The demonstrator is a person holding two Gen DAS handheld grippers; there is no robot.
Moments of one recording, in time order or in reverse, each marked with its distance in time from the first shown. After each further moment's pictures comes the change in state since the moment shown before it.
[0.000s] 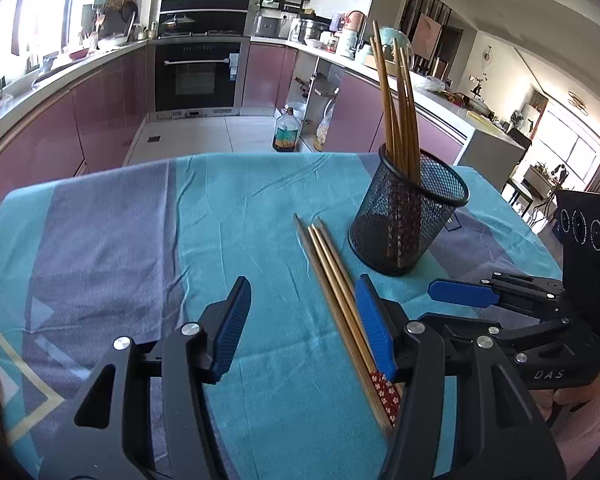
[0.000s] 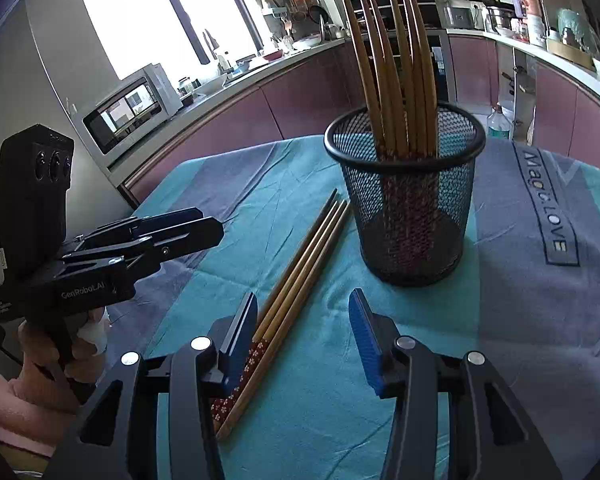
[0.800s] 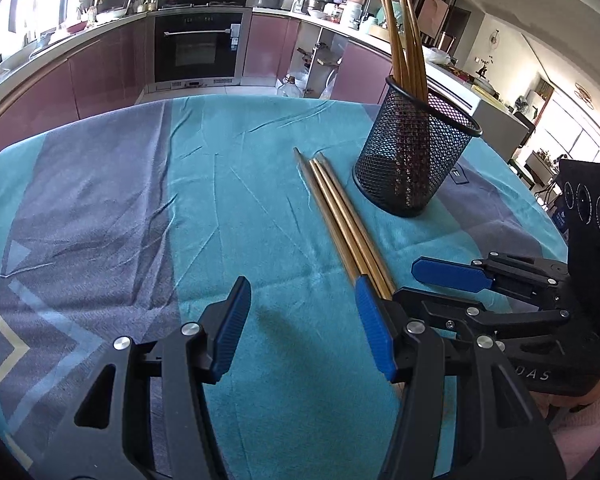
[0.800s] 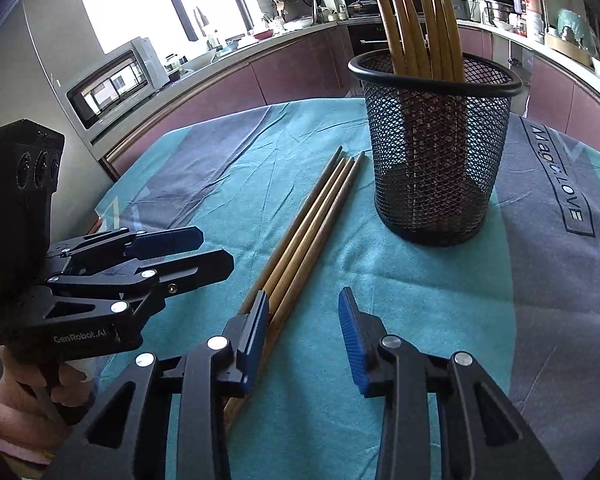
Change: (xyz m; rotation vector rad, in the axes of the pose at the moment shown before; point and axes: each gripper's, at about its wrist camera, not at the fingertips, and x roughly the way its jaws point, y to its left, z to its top) left arm 0.022 -0.006 -0.038 -0.011 0.095 0.004; right arm 0.029 0.018 -0.018 -0.022 0.054 -0.077
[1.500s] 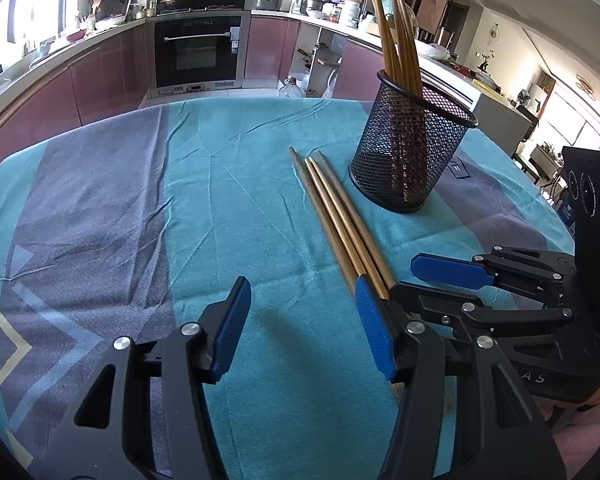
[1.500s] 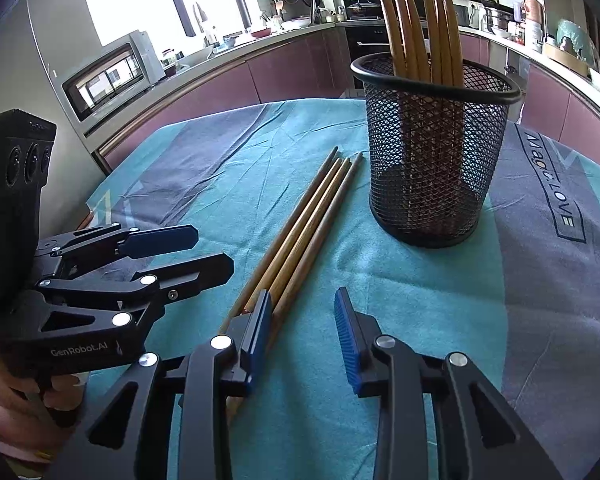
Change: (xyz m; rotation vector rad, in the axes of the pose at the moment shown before) left arm 0.004 -0.009 -0.004 0.025 -0.005 0.026; right arm 0.002 0.007 -0.001 -0.024 0.004 -0.050
